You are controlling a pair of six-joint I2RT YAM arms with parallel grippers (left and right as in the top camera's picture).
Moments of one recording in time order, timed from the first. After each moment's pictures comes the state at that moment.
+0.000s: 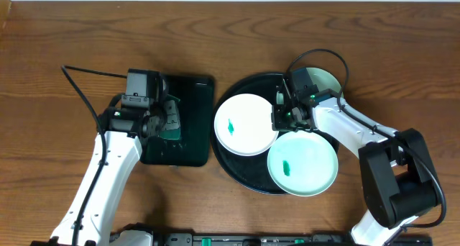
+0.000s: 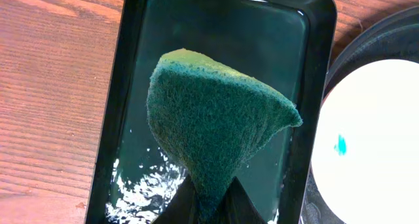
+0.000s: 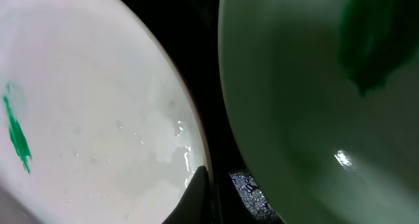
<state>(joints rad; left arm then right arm) -0.12 1.32 0.99 -0.78 0.02 -0.27 0.39 1.84 1.07 -0.51 -0.22 0.37</state>
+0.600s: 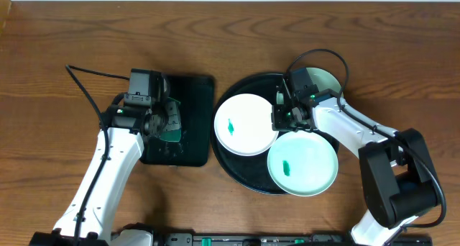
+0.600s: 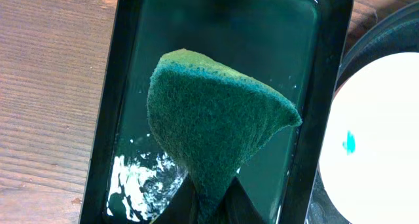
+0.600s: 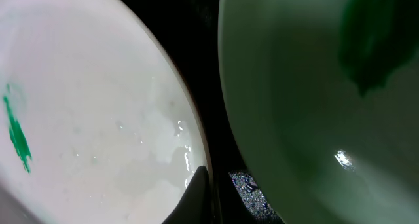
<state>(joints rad) -0.12 1.35 0.99 -0.78 0.02 -0.28 0.39 1.84 1.07 -0.51 -0.22 0.37</state>
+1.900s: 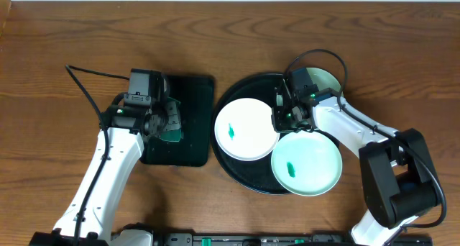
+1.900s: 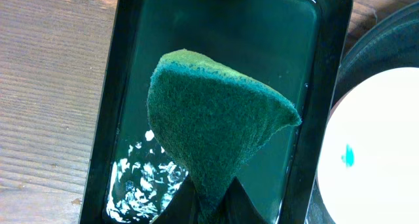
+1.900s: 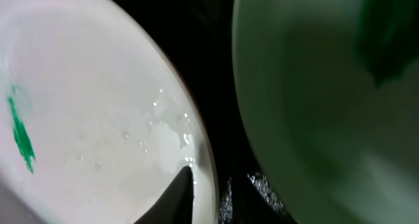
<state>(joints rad) -0.12 1.35 0.99 -0.78 0.02 -0.28 0.39 1.84 1.08 -0.54 -0.24 0.33</state>
